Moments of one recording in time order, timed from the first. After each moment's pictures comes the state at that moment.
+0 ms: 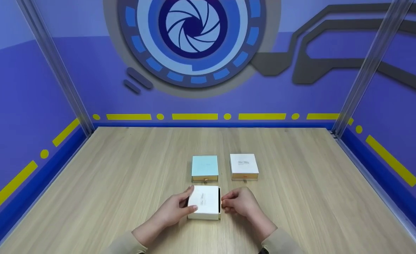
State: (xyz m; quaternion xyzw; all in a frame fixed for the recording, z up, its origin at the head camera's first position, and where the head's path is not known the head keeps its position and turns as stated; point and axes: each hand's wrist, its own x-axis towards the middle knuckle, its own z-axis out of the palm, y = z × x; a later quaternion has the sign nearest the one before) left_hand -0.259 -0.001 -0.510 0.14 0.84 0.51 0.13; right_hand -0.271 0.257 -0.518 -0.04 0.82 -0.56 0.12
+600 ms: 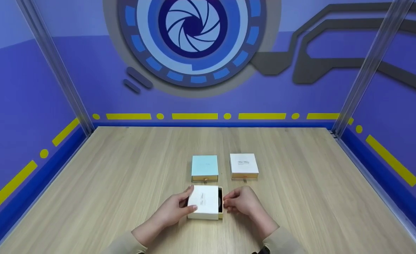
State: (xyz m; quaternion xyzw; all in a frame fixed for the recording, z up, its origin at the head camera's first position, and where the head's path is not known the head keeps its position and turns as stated) left_hand -0.259 -0.002 -0.511 0.13 0.84 0.51 0.13; right_hand -0.273 0.264 -0.516 -0.05 0.80 -0.58 0.14
